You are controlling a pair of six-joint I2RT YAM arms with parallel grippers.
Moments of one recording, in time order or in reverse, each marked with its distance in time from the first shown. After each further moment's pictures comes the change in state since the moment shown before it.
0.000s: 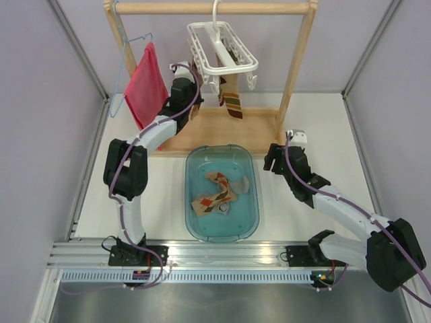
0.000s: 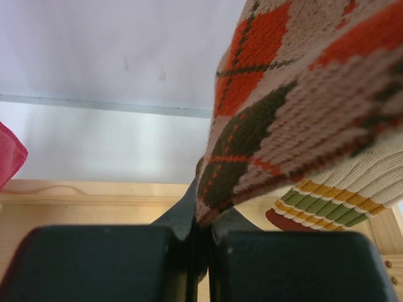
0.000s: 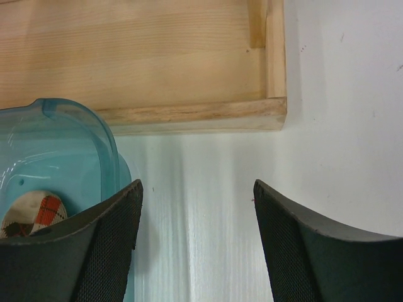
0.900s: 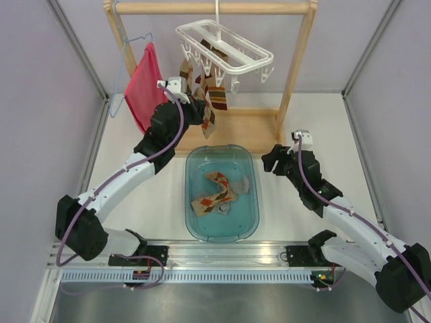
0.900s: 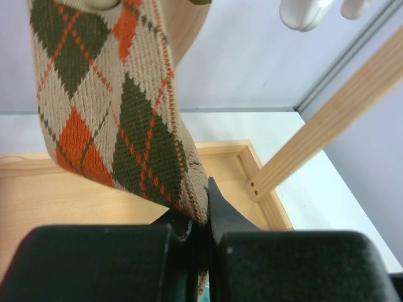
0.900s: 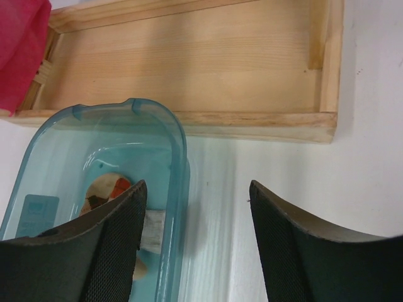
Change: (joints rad) left arm -0.181 -0.629 -0.441 0.026 0.030 -0.034; right arm 0.004 -0.184 -0.024 -0.009 -0.152 0.026
